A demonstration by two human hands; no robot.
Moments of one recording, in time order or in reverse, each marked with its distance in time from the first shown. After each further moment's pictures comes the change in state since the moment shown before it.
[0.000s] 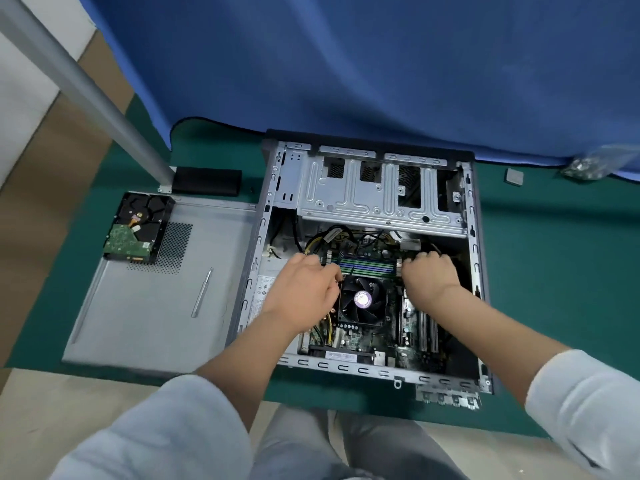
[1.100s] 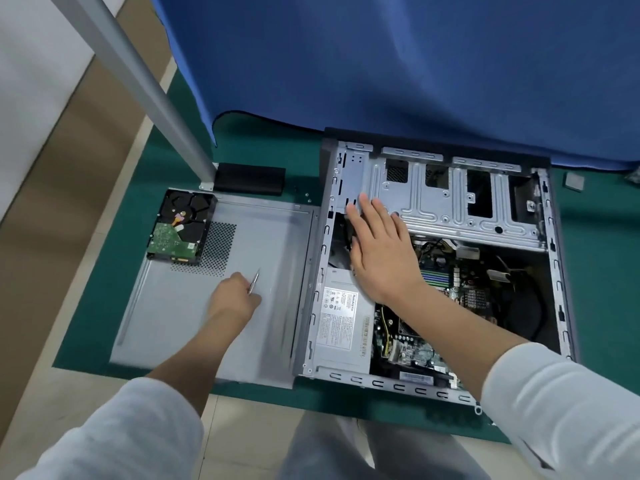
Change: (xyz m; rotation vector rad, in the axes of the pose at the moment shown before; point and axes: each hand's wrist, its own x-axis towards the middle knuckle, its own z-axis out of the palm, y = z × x) left_hand -0.056 -0.193 0.002 -0.175 -0.225 -0.950; right_hand 0.031 -0.127 -0.075 0.530 0.523 -0.193
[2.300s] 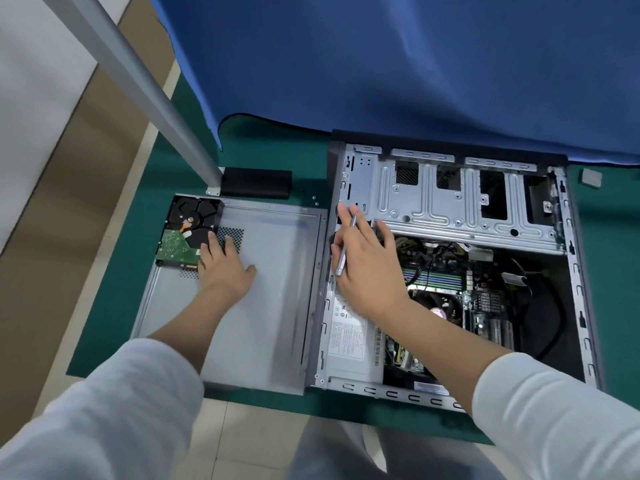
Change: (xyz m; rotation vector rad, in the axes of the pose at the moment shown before) left_hand 0.054 -0.004 -0.027 0.297 0.057 0.040; right_hand 0.004 -0.037 0.008 0.270 0.163 -0.054
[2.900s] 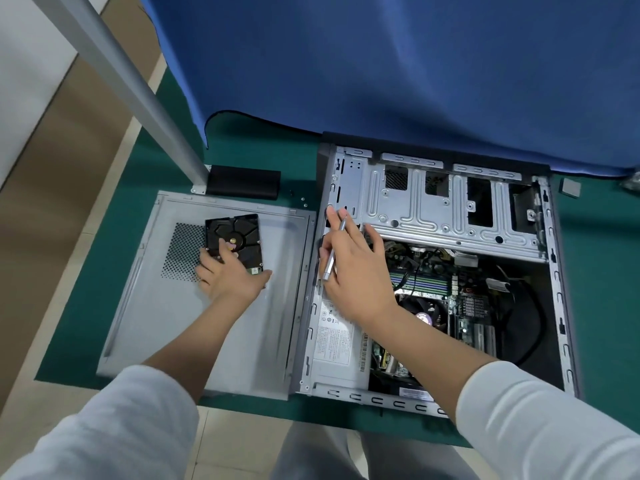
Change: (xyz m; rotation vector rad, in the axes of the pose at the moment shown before) left_hand -0.024 0.041 0.014 -0.263 0.117 -0.194; right_hand -0.002 0.003 -0.001 0.018 -0.016 -0.025
